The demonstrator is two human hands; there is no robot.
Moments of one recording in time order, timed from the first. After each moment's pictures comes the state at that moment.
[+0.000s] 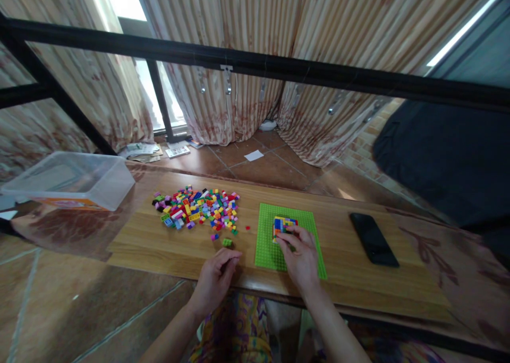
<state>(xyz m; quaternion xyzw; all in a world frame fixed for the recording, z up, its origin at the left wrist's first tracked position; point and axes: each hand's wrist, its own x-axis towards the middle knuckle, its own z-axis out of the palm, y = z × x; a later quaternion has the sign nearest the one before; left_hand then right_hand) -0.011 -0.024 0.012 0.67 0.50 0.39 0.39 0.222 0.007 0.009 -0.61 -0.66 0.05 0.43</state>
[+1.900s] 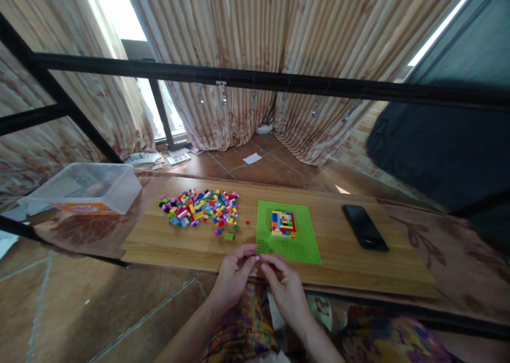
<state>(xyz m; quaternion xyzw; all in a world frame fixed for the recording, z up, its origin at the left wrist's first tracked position) 0.030 -0.042 0.028 0.48 0.46 0.44 0.60 0.173 -0.071 0.022 -0.54 -0.60 0.35 0.47</state>
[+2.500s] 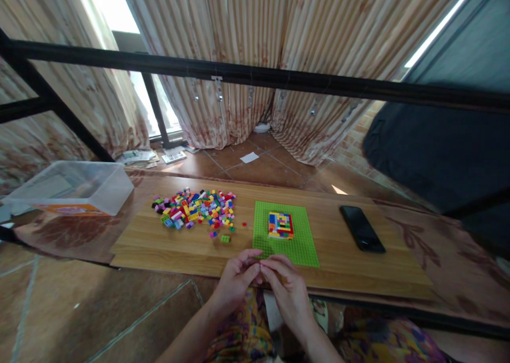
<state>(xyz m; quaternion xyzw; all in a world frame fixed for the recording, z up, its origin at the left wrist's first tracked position) 0.044 -0.041 0.034 0.41 0.39 0.42 0.71 0.182 -0.072 0.029 -0.56 -0.60 0.34 0.46</state>
